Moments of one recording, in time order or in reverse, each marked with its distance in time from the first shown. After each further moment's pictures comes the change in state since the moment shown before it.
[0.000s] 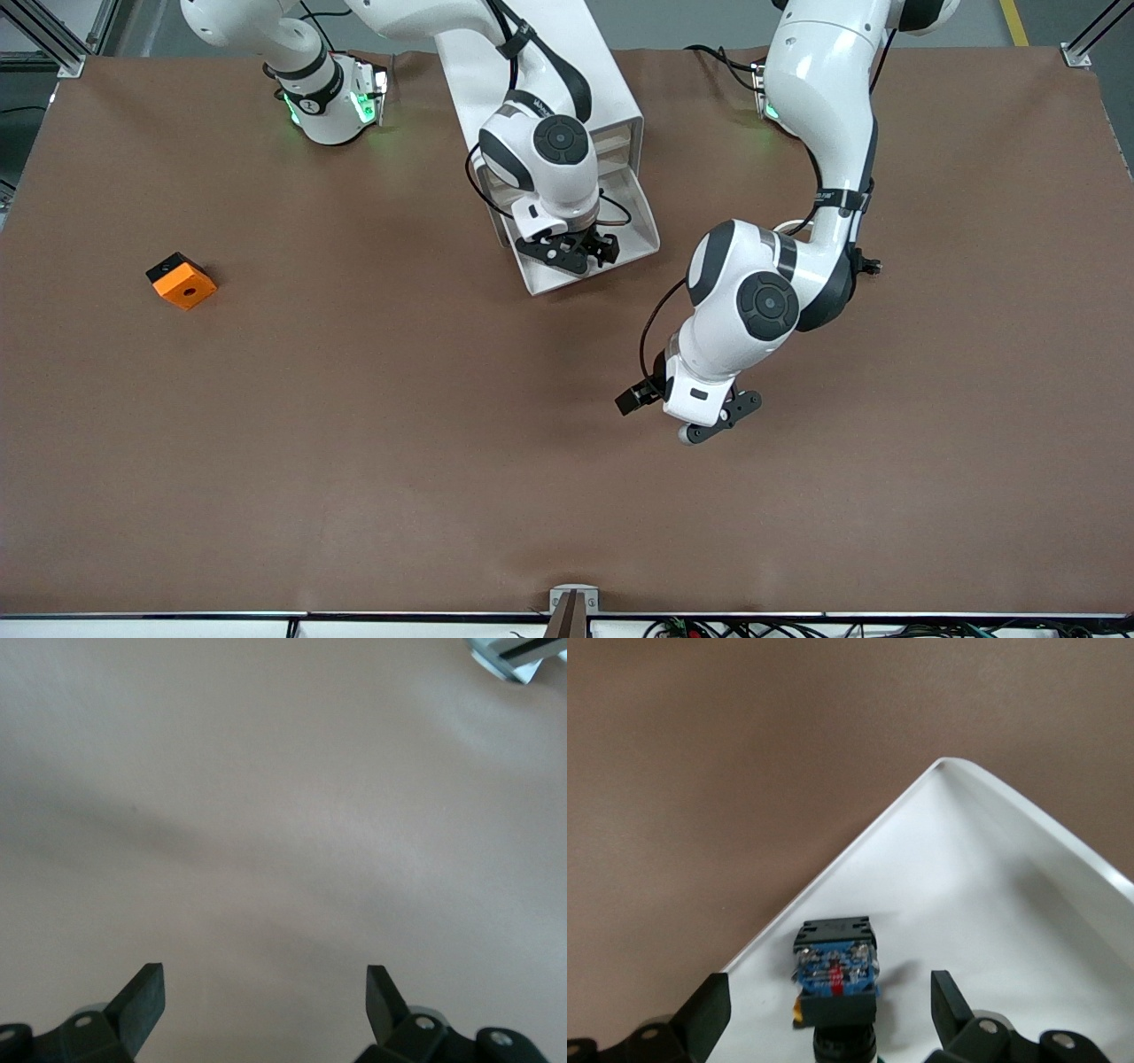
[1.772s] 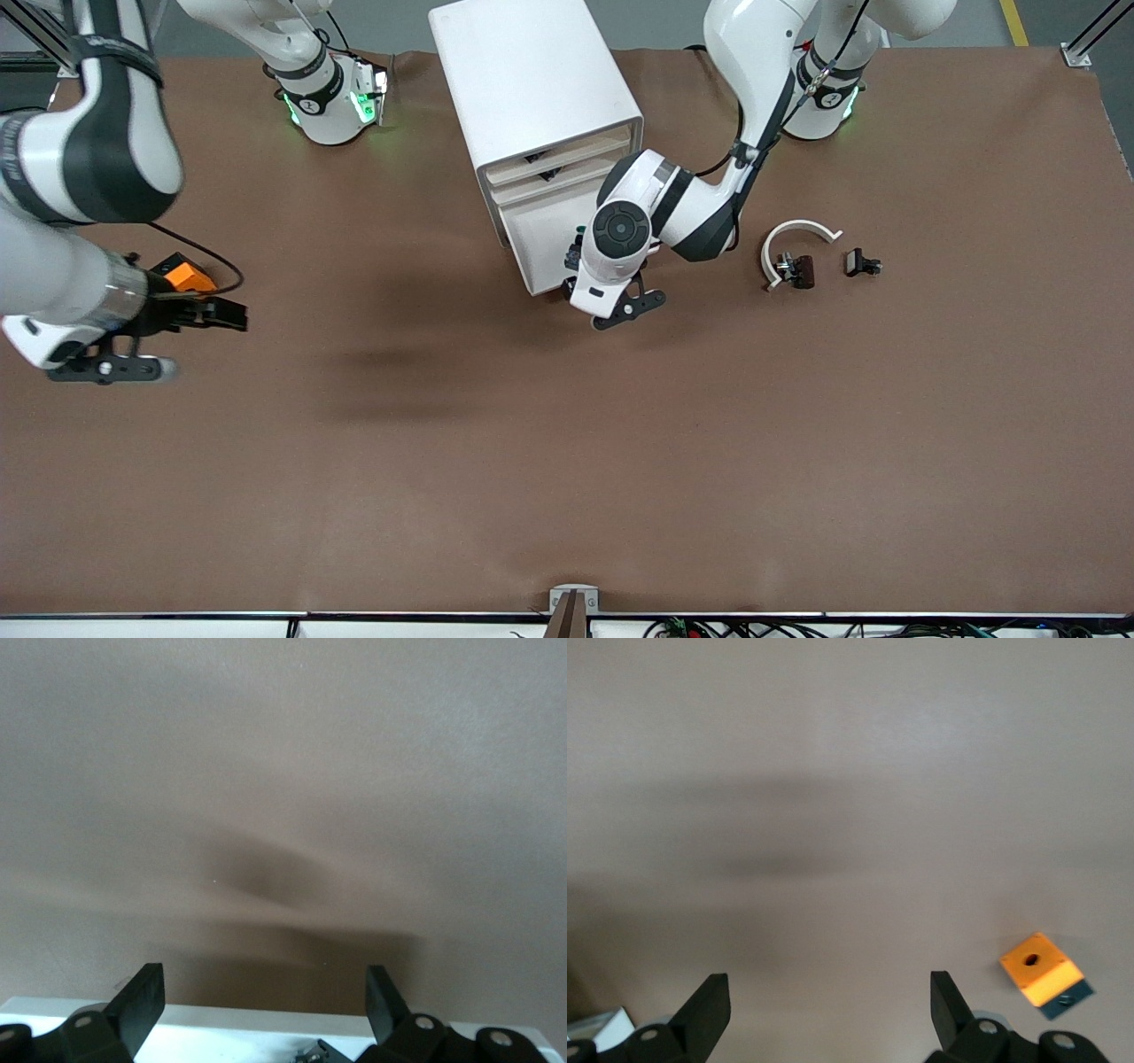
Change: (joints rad) left arm -0.171 -0.104 -0.163 -0.345 0.103 -0.038 -0.210; right arm -0.857 -0.278 -0.031 0.169 -0.060 -0.593 -1.267
